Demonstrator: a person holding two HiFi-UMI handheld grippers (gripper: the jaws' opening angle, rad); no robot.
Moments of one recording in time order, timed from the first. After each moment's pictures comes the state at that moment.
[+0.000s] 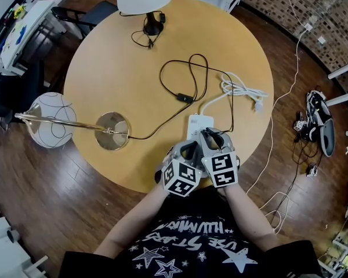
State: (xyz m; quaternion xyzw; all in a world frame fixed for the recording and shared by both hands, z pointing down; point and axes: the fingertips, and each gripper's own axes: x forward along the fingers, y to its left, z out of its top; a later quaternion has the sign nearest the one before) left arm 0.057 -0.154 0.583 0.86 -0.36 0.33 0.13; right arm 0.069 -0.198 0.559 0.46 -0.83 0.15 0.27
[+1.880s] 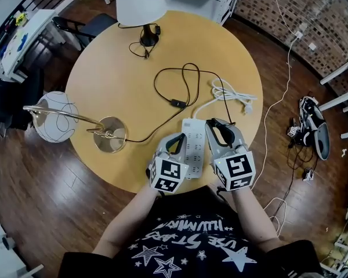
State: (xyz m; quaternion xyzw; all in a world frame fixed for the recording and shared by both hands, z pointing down) left arm 0.033 -0.189 0.529 0.87 -0.43 0.23 0.09; right arm 0.099 -0.214 0.437 0.49 -0.86 0.06 0.14
